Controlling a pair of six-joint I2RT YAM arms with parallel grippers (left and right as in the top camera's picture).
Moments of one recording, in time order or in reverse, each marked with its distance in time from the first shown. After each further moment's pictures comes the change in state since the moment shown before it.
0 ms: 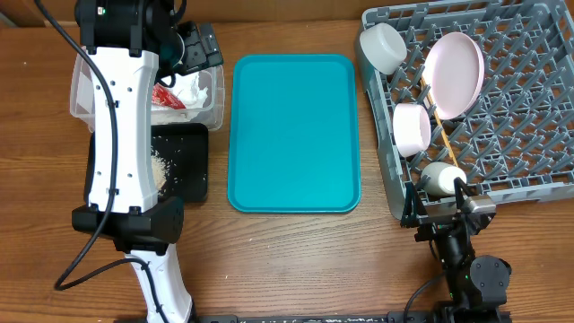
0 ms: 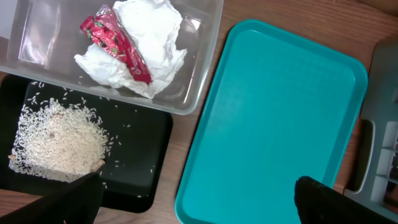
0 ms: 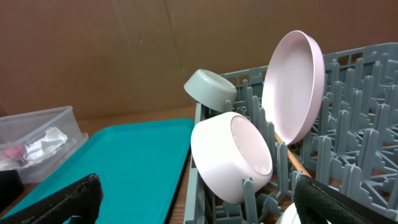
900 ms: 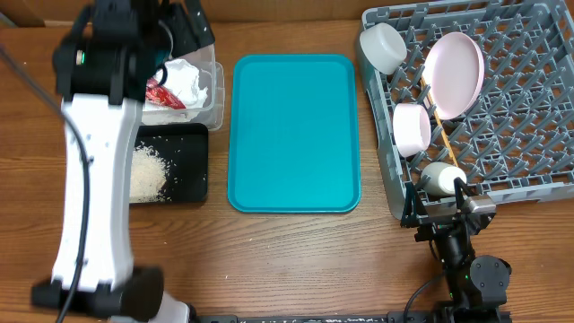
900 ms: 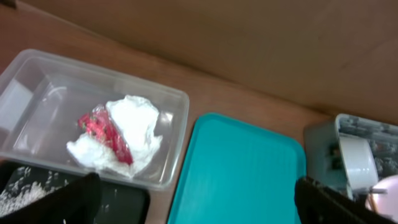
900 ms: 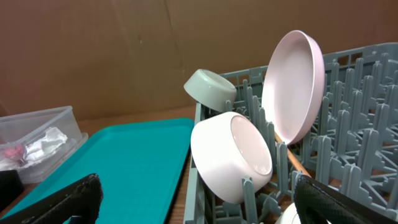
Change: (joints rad) left arm 0.000 -0.417 -0.570 0.616 -0.052 0.011; right arm 0.000 0.000 0.000 -0.001 0.000 0.000
